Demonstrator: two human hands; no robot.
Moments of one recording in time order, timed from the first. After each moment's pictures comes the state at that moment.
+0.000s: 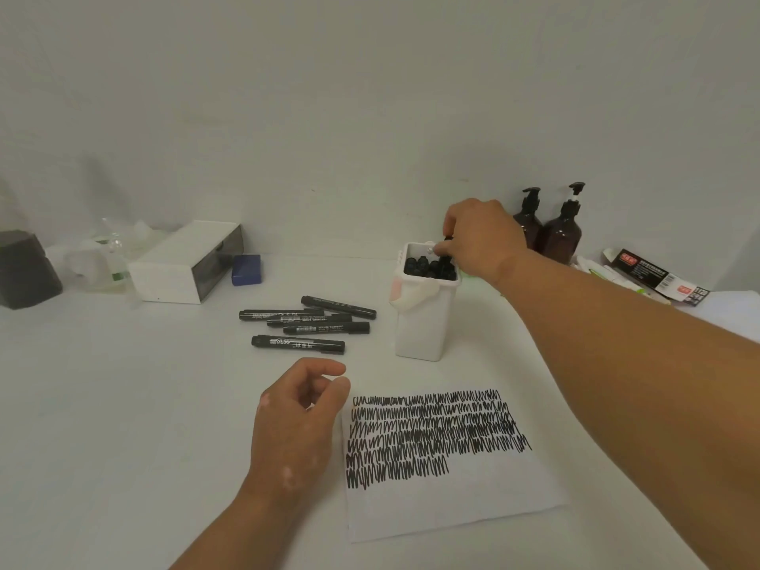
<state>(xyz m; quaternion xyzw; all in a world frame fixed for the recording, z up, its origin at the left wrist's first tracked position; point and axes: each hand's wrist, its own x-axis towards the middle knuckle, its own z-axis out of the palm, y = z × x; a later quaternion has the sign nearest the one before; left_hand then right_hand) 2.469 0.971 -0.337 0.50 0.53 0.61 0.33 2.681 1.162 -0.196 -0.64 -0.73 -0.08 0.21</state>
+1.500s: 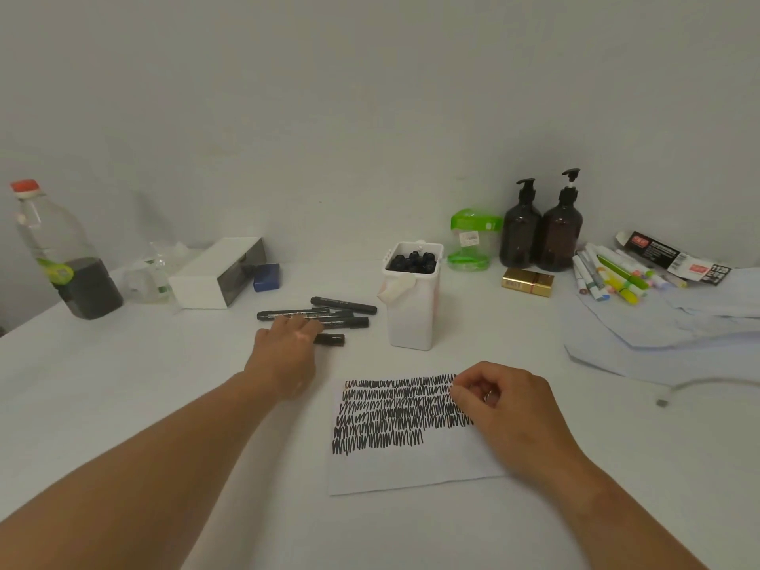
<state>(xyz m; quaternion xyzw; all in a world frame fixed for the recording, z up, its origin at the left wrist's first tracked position) 2.428 1.056 -0.330 0.70 0.71 0.07 -0.08 2.743 0.974 -0.329 -0.57 -0.69 0.22 0.39</state>
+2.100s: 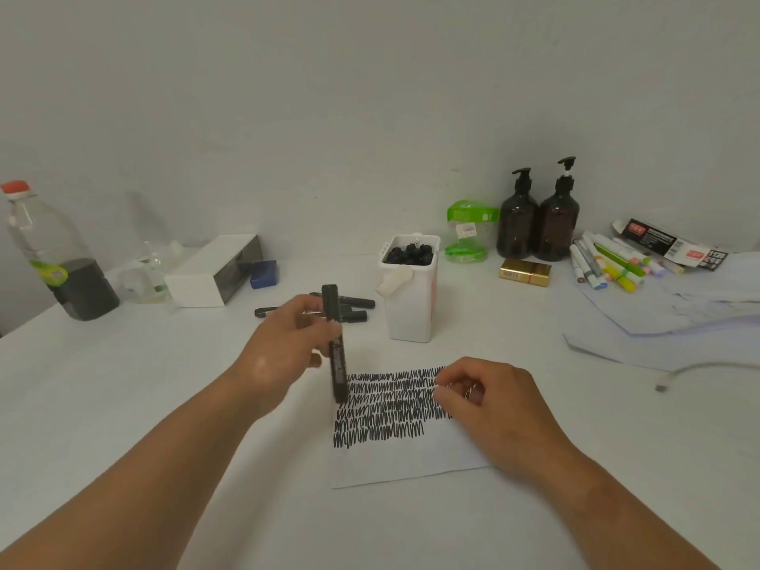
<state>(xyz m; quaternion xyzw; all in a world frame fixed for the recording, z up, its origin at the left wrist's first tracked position) 2.462 0.989 -0.272 0.53 0.55 0.49 0.42 2.730 0.963 -0.321 -0.54 -0.71 0.25 0.38</state>
